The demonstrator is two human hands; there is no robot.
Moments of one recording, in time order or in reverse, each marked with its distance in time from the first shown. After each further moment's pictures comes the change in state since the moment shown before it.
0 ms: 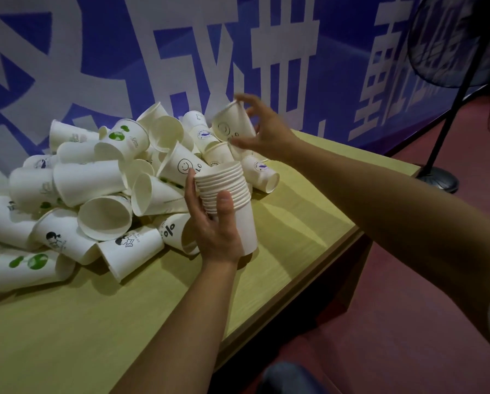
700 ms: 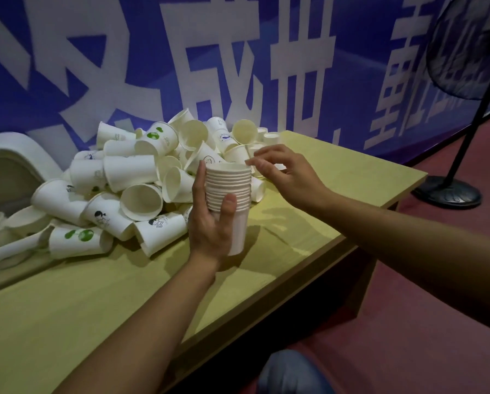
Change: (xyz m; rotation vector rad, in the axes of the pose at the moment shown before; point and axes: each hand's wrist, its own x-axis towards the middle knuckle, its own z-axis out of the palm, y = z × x) left_hand 0.001 0.039 -0.050 0.267 -0.214 0.126; right_hand -0.117 -0.048 -0.005 0.268 0.009 -0.024
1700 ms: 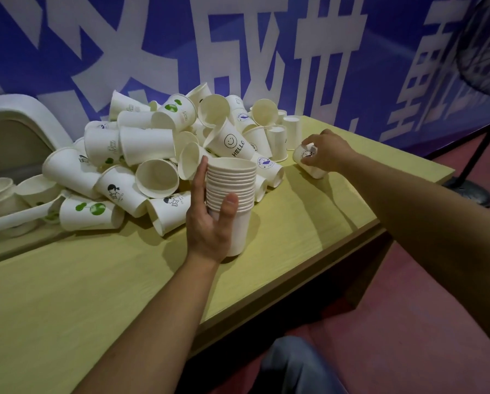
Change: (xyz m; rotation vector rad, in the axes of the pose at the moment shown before) left_hand -0.018 -0.017 -0.034 -0.115 0.031 -0.009; right_hand 0.084 0.102 -0.023 -0.797 -0.181 0.415
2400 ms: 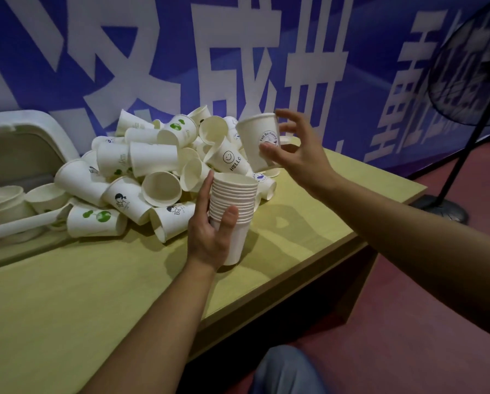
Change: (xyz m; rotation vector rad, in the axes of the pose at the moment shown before) left_hand -0.006 0.016 -0.005 -0.022 -0.040 -0.026; right_hand -0.127 -0.094 -0.057 0.973 0.186 -0.358
